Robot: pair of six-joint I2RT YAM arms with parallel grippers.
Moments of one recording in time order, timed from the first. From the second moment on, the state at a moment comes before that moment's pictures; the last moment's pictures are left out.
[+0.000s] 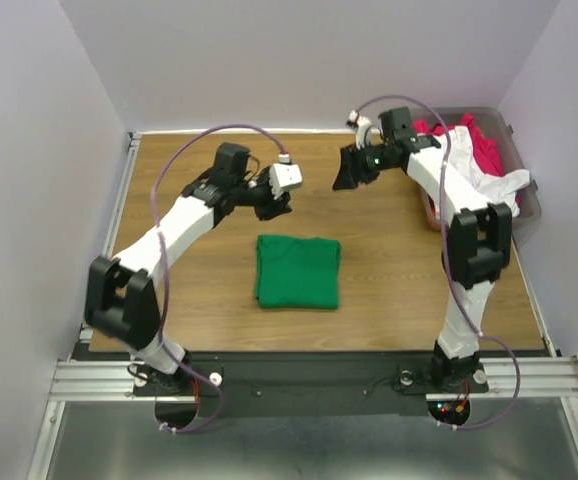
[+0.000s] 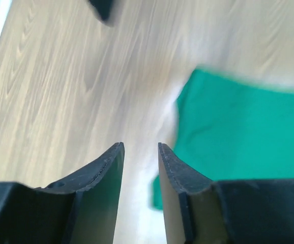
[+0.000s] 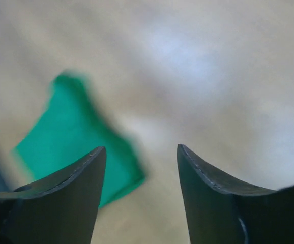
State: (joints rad) left arm -0.45 1.62 1.33 -0.40 0.62 0.71; right arm 0.24 2.06 1.88 -0.70 -0.65 -0.14
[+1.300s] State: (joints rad) left arm -0.18 1.74 1.02 0.37 1.00 -0.50; right arm 0.26 1.96 1.44 -0.27 -1.01 0.35
